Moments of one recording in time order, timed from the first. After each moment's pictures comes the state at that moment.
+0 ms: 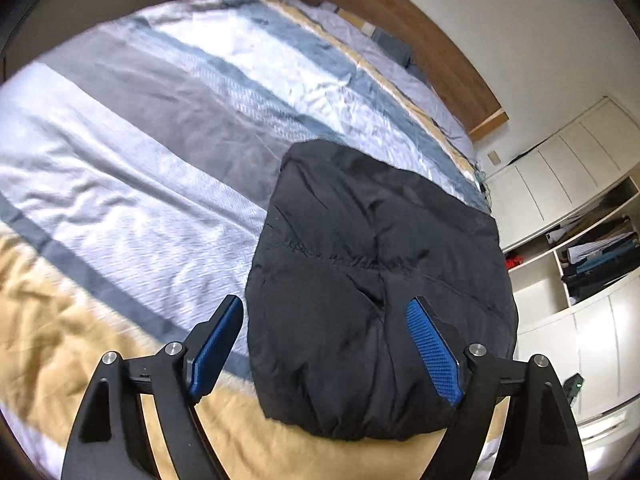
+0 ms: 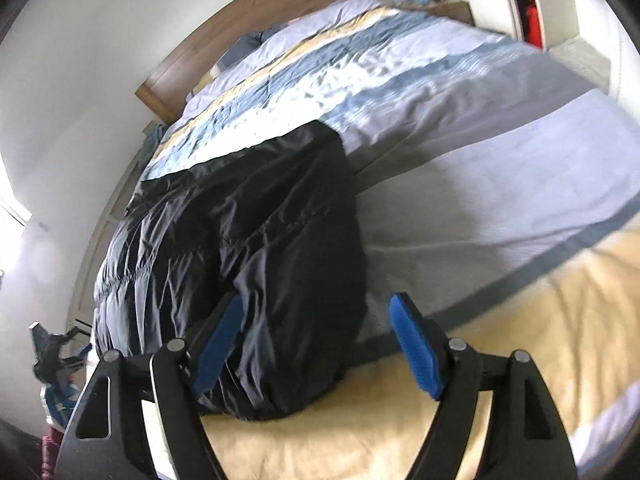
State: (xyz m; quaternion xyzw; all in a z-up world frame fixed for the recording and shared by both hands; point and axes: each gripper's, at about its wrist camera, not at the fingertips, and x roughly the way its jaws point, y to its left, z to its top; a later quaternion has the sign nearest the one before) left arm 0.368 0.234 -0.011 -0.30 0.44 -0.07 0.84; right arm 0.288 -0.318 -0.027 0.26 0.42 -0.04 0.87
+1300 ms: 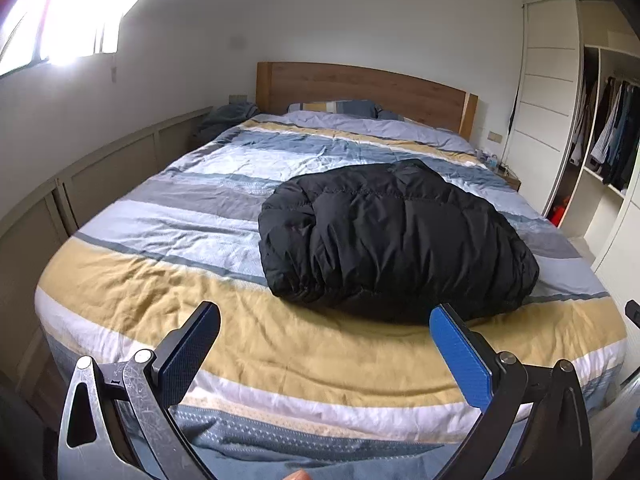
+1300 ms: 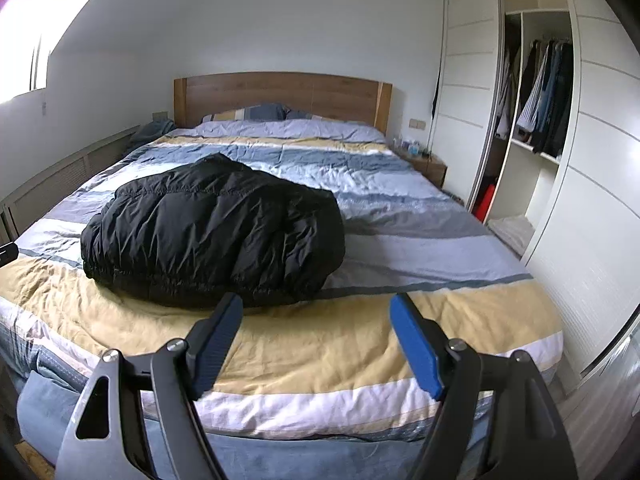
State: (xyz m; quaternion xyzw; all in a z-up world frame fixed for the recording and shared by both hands) left arm 0.116 0.067 0.050 -0.05 0.30 0.03 0.95; right arm 0.053 -0.136 0.050 -0.03 0.28 -0.13 0.95
